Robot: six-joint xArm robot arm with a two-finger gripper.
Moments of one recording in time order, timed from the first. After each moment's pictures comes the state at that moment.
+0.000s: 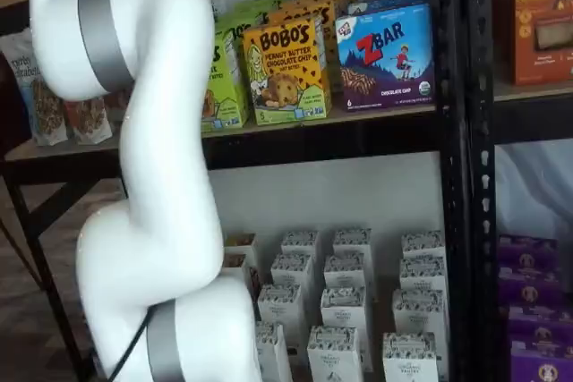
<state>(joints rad) 0.38 -0.06 -1.64 0.20 1.50 -1.17</state>
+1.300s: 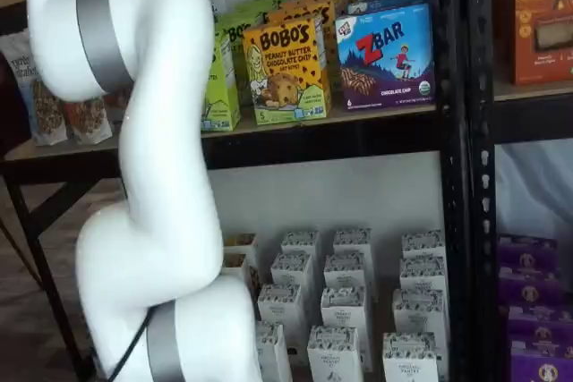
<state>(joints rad) 0.38 -0.08 -1.68 0.22 1.57 -1.15</state>
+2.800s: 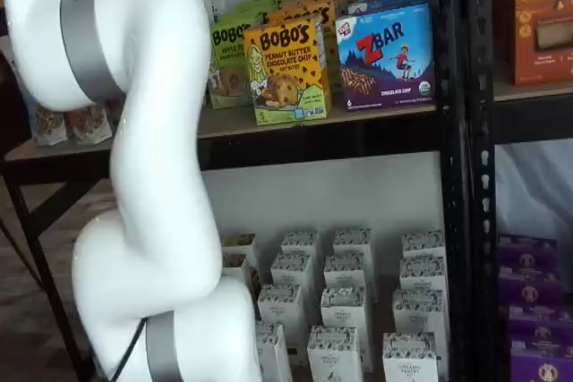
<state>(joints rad) 0.31 -0.20 -1.82 0.39 1.91 -1.11</state>
